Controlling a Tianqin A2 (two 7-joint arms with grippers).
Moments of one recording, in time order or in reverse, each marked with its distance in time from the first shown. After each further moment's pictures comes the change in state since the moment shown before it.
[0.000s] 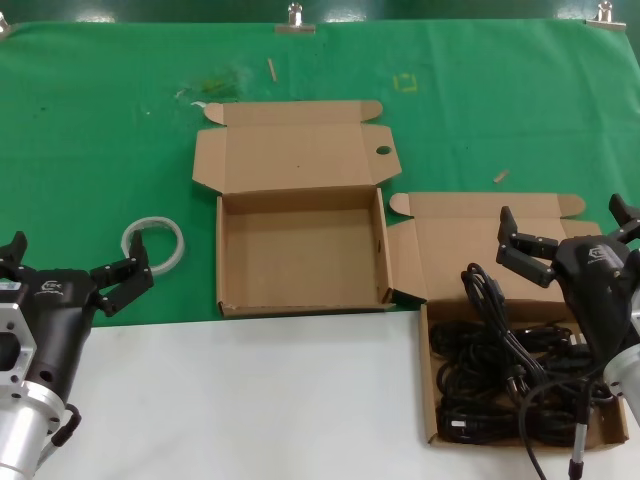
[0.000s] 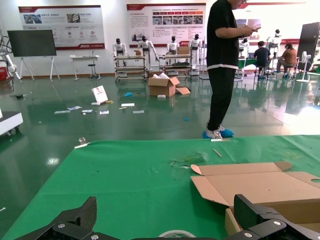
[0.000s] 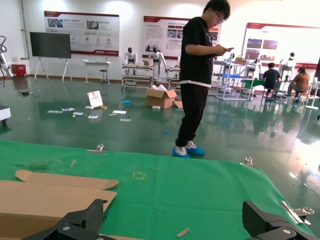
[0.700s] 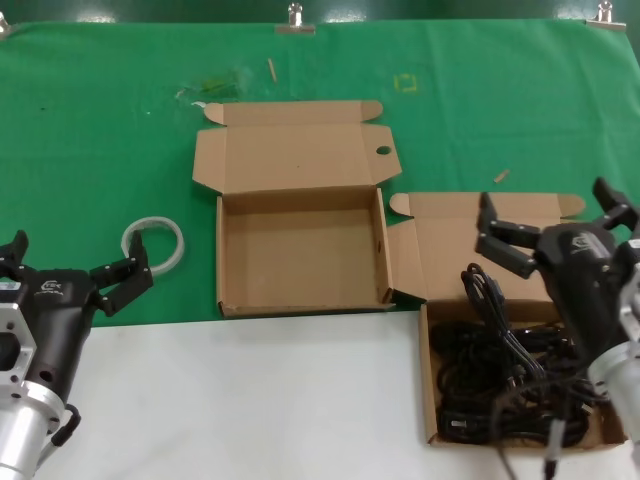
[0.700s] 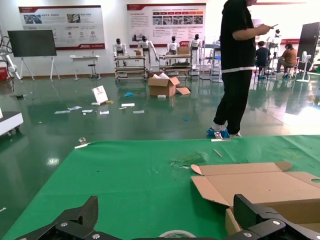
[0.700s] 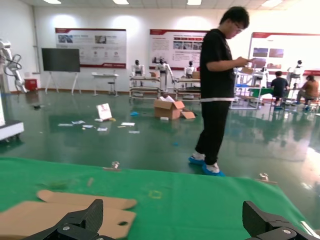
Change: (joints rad) left arm 0.000 0.000 0.000 0.000 0.000 0.000 0.000; right arm -0.027 0.088 -0.144 0.124 0.125 0.146 -0.039
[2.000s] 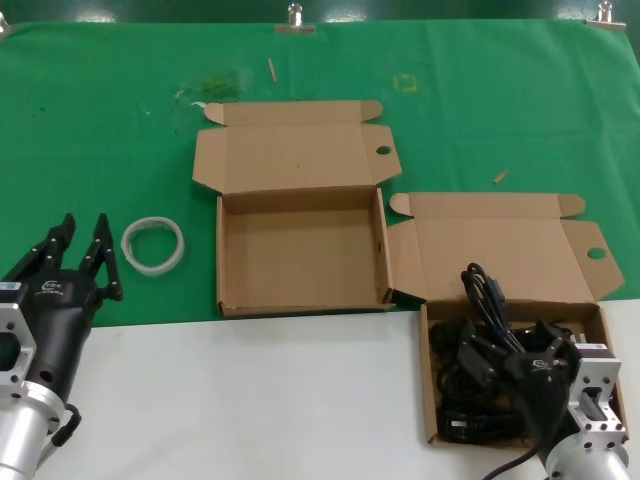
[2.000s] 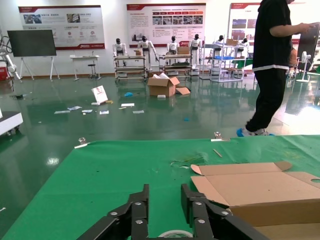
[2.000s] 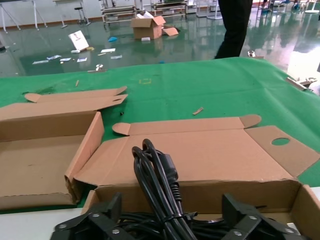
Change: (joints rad) left arm 0.000 0.000 0.000 0.000 0.000 0.000 0.000; right arm -0.033 -0.017 -0.157 -0.220 0.235 0.122 -0.046
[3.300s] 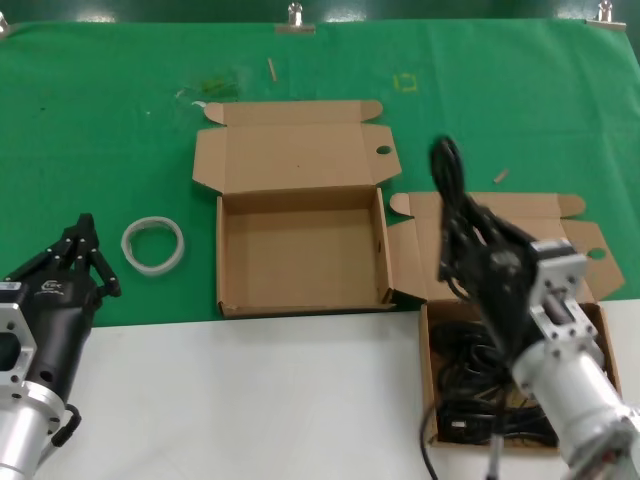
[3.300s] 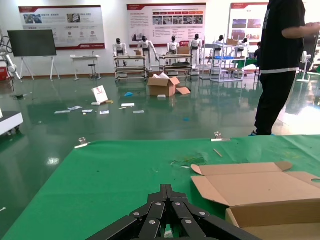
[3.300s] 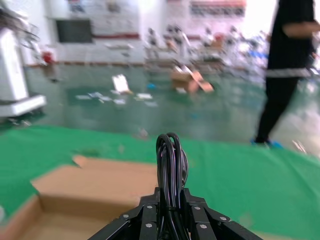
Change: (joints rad) left arm 0.000 0.000 0.000 0.000 0.000 0.000 0.000; right arm 0.157 0.091 -0.161 0.214 0.140 0.132 -0.213
